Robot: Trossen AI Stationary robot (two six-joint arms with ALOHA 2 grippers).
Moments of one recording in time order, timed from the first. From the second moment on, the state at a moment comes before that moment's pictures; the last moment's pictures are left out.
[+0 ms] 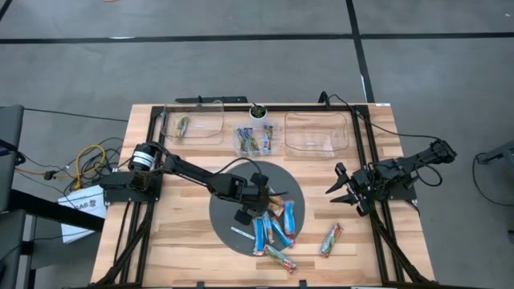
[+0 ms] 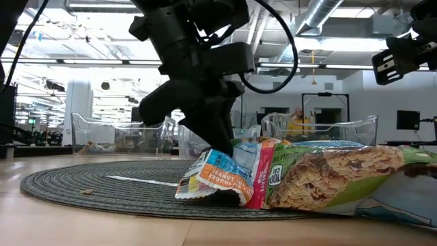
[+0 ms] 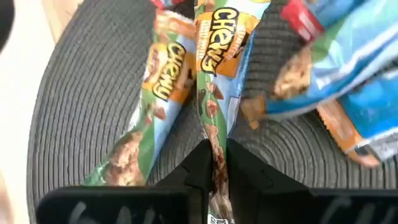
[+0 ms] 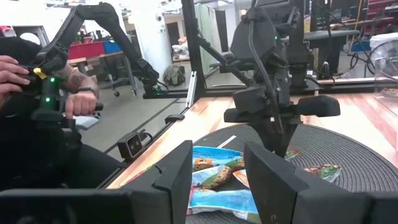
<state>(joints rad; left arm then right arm) -0.19 1.98 1.27 -0.32 -0.15 0.32 0.39 0.04 0.01 0.00 0.00 0.11</state>
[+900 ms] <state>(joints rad) -0.21 1.87 1.26 -0.34 -0.28 0.08 0.39 0.04 0.01 0.00 0.00 0.11</state>
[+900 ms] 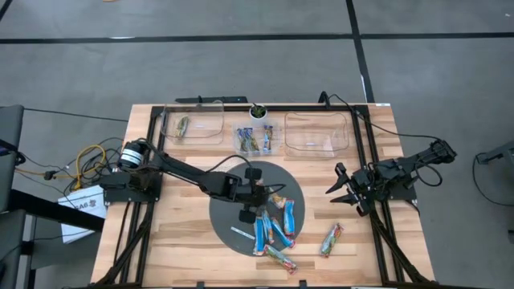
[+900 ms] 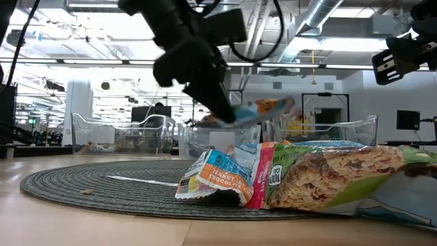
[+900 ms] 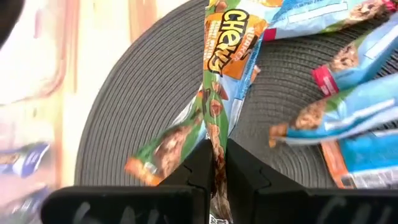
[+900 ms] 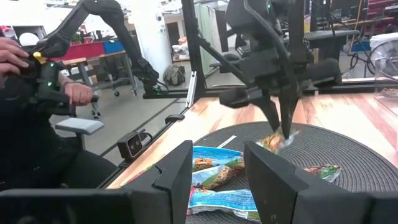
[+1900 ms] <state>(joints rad) -0.14 1.28 0.65 -0.33 -0.30 -0.20 0.39 0.04 0.01 0.00 0.00 0.11</state>
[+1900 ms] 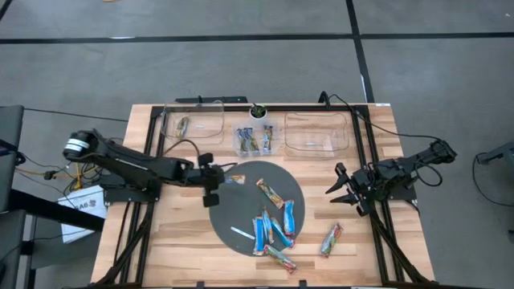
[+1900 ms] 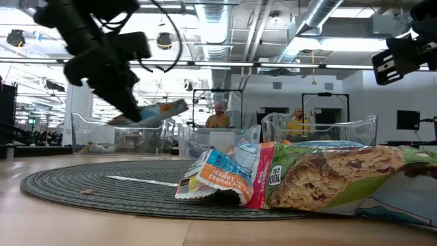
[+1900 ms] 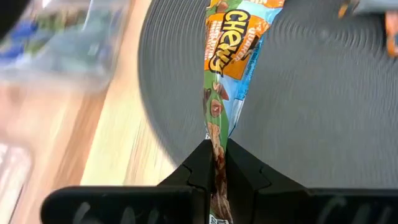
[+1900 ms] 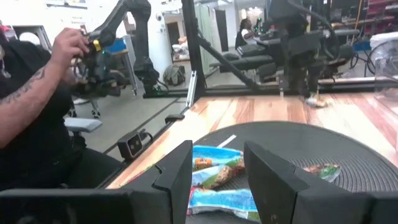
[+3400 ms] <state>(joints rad) 0.26 0.68 0.44 -0.30 -0.62 -0.43 0.39 0.05 0.01 -0.01 0.00 0.11</state>
